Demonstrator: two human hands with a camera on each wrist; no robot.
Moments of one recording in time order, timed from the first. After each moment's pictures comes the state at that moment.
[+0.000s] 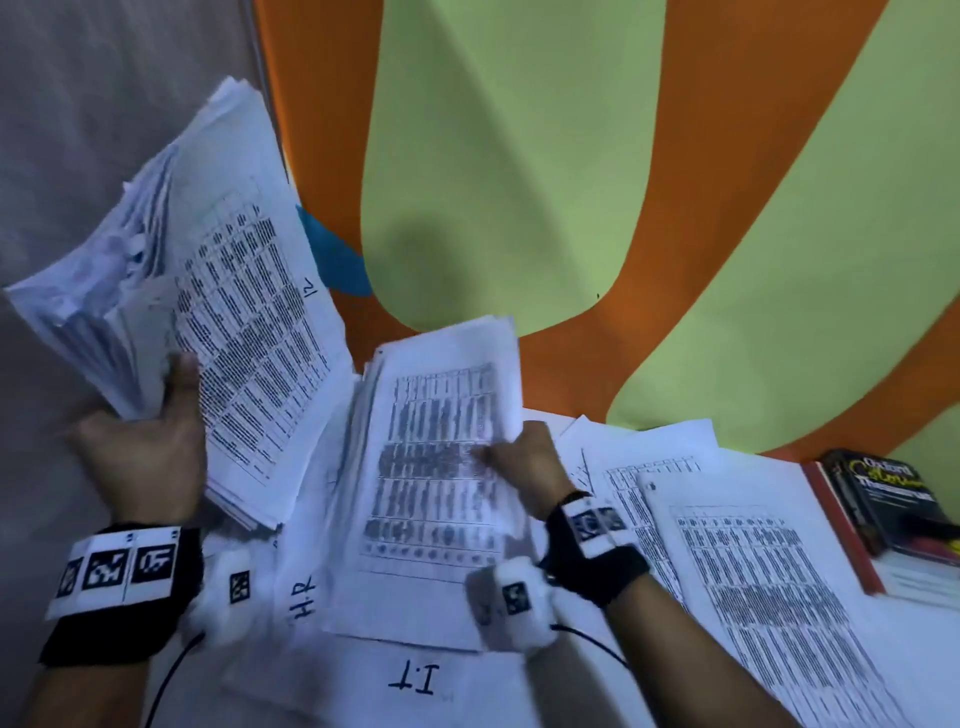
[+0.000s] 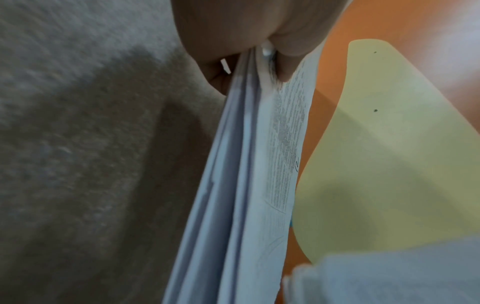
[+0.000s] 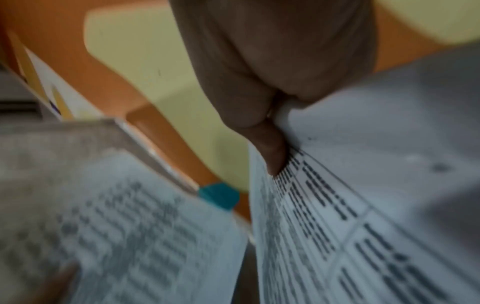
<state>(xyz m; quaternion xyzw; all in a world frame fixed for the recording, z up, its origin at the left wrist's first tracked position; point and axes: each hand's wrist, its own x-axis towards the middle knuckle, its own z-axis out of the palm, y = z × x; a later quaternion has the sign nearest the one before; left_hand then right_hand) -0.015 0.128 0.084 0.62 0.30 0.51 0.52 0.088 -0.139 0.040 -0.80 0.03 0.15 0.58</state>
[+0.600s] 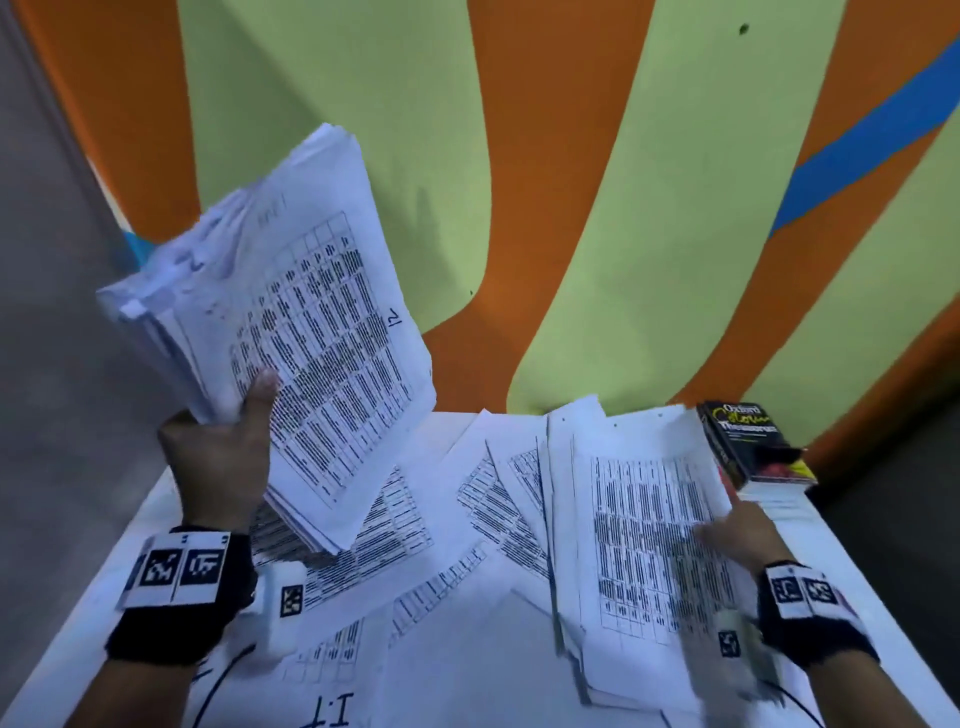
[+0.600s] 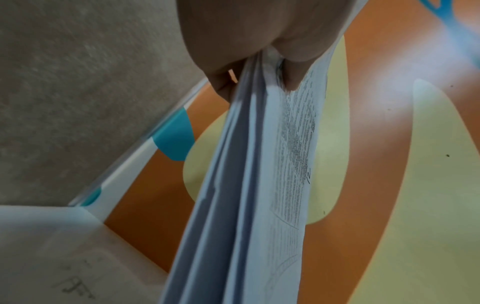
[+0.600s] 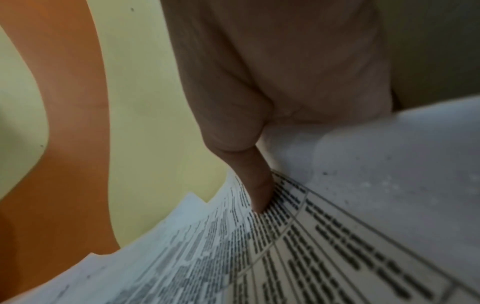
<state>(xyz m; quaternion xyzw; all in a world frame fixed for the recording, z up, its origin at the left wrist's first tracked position) 0.036 -0.002 0.095 0.69 0.18 0.38 0.59 0.048 -0.465 0.001 -0.90 0.33 0.09 0.29</state>
